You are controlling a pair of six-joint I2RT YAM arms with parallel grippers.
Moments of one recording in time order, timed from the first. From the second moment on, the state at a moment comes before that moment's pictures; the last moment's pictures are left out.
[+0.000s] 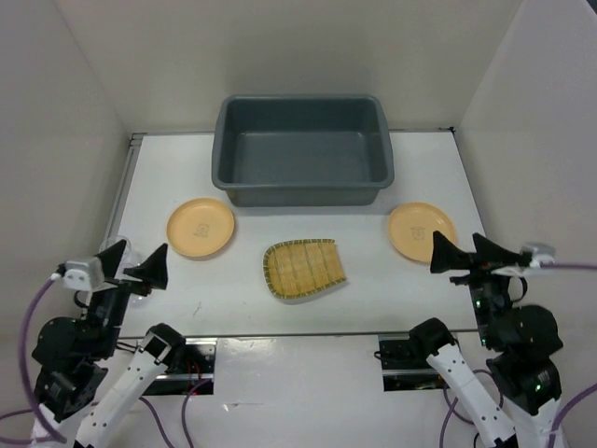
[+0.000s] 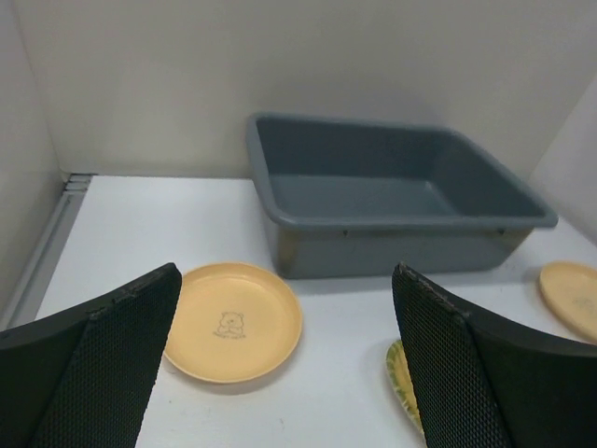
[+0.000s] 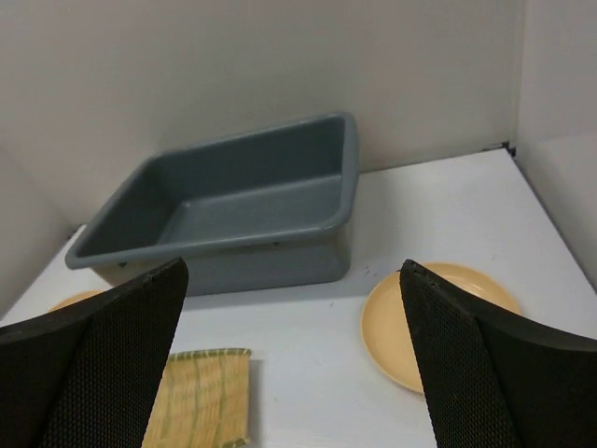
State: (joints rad) left arm -0.52 0.00 0.79 -0.54 -0.42 -0.11; right arm 0.44 0.18 0.92 -0.60 0.38 0.23
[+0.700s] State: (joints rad) left arm -0.52 0.01 0.03 -0.22 -0.48 0.03; right arm 0.45 0.01 0.55 -0.39 0.44 0.17
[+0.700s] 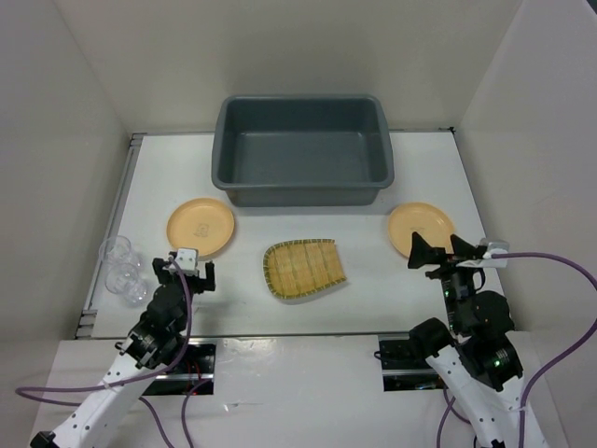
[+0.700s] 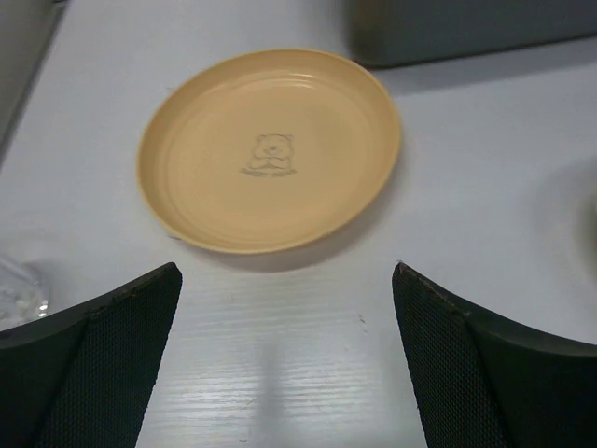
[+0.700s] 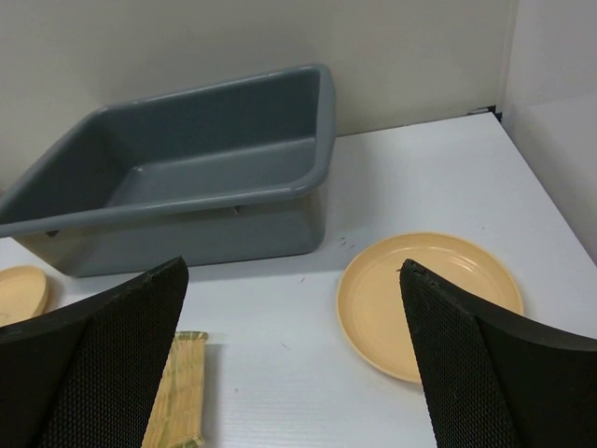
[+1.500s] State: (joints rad) left arm -0.52 0.01 0.04 -0.27 0.01 0.32; right arm 0.45 0.01 0.35 -0.30 0.42 0.14
